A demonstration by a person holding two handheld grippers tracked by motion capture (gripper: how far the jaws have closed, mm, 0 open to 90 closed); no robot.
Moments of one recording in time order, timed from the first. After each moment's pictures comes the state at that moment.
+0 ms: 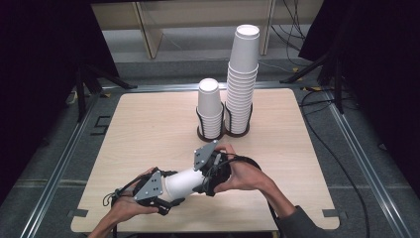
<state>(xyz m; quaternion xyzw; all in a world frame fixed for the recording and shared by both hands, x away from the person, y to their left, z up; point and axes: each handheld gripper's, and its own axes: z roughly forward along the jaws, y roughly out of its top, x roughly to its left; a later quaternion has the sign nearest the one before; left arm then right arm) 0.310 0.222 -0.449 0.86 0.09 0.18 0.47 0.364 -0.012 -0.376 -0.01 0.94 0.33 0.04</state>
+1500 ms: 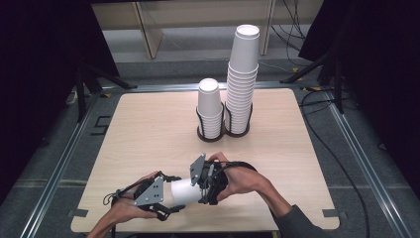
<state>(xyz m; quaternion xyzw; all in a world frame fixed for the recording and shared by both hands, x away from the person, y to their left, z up) 0.303 0.219 -0.449 0.87 0.04 0.16 0.47 0.361 0.000 -0.403 -0.11 0.97 0.23 0.03</state>
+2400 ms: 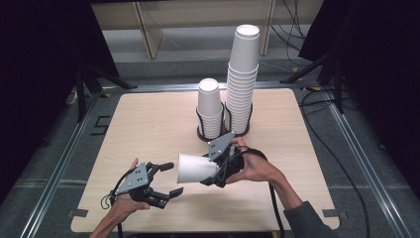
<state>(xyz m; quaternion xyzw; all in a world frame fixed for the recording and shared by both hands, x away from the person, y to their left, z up) 0.316 0.237 -0.444 0.75 0.19 0.14 0.62 0.390 -0.045 -0.380 -0.02 0.92 0.40 0.01</state>
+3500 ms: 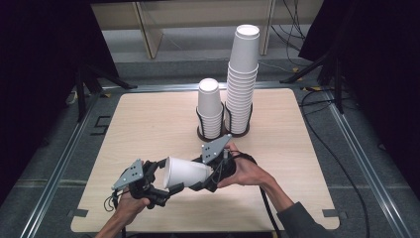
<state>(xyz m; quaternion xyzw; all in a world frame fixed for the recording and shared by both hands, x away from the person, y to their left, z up) 0.316 0.234 -0.438 0.68 0.23 0.11 0.69 0.385 -0.024 -0.397 -0.03 0.88 0.47 -0.04</state>
